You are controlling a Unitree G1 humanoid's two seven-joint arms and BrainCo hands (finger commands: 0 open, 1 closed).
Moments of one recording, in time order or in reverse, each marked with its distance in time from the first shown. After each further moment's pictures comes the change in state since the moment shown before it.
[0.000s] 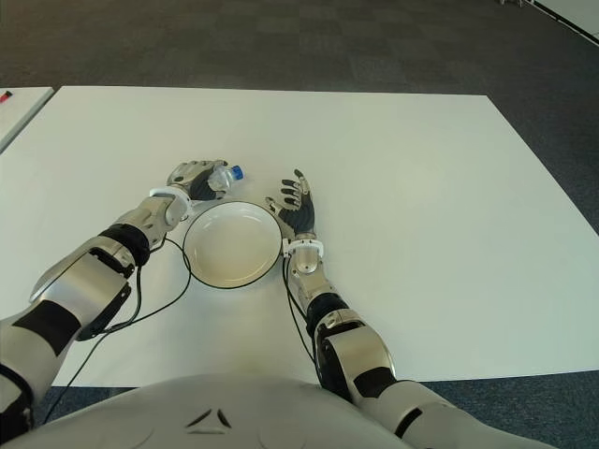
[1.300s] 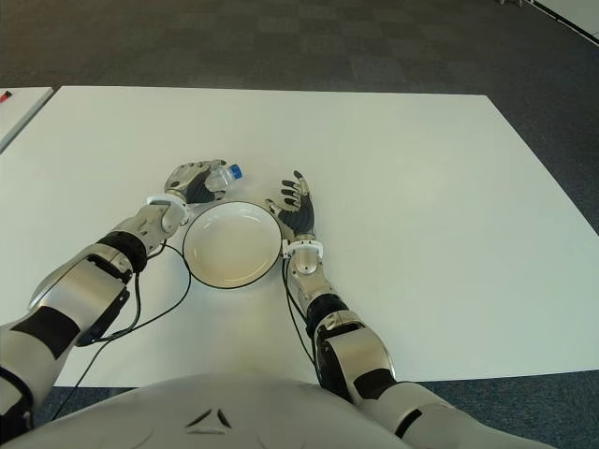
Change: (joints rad) left arm 0.038 0.005 0.050 0.008 -0.019 -0.104 0.103; right arm 0.008 0.001 0.006 -0.015 0.004 0.012 0.003
